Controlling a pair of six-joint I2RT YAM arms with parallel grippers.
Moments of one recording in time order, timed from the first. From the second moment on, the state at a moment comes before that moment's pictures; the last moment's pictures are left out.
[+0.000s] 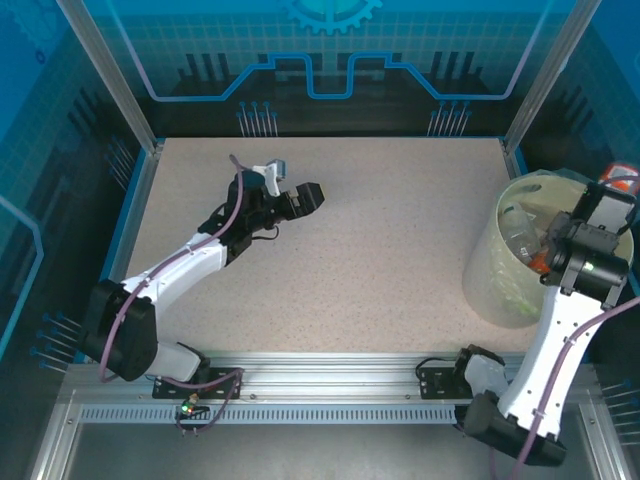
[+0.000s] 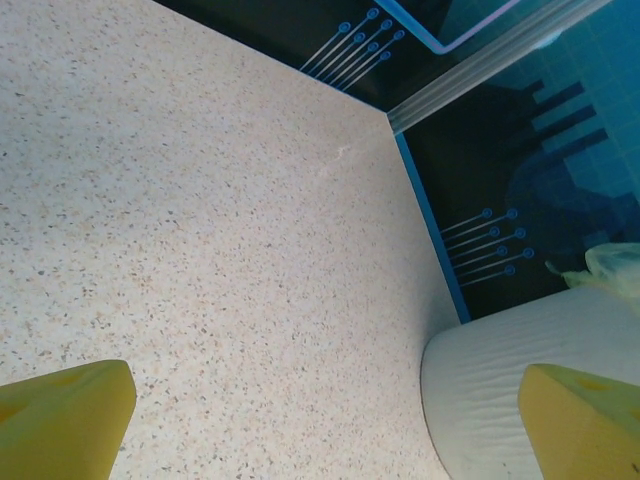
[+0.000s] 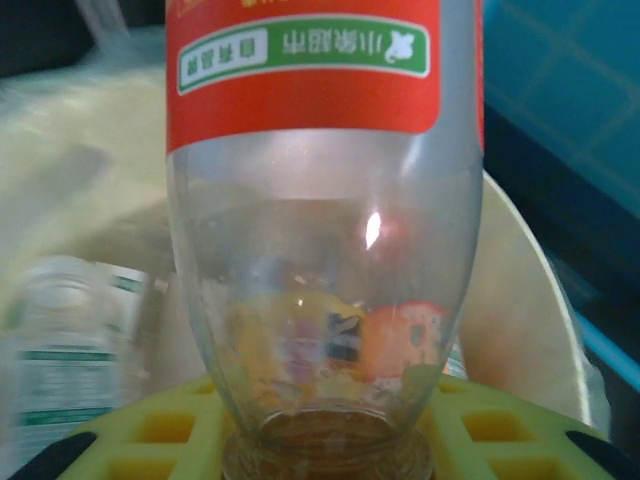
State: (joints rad) left arm -0.42 1.42 0.98 0.06 0.31 -0.74; right arm -0.53 0.96 1.43 -1.18 0.29 0.10
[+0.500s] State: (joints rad) left arm -0.45 1.39 1.04 -0.05 0.27 -0.71; right arm -0.67 1.01 1.44 -1.30 0.19 0.10
